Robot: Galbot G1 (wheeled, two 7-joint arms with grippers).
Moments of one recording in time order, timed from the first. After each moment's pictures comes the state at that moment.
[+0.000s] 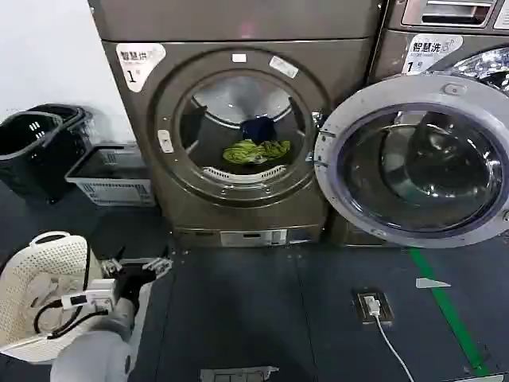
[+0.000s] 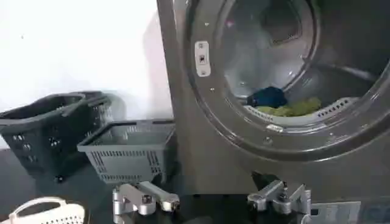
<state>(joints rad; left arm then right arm) 1.33 -1.48 -0.59 -2.29 0.03 0.74 0.01 -1.64 0.94 2.18 1.64 0.45 -0.29 0.01</state>
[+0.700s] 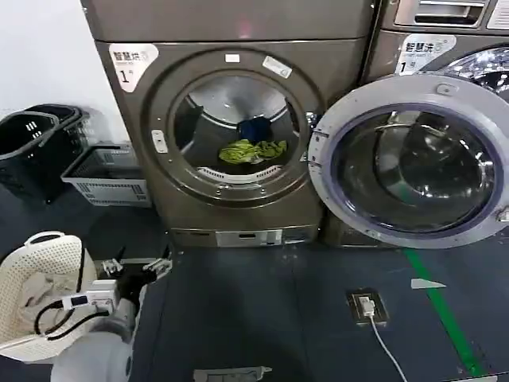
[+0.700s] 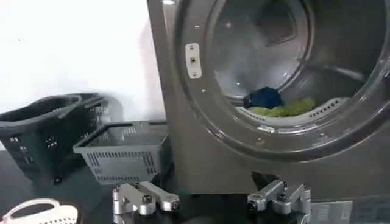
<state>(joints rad) 1.33 -1.49 -0.58 -2.29 0.04 0.74 0.01 -1.63 0.94 2.16 1.60 0.45 -0.21 0.05</state>
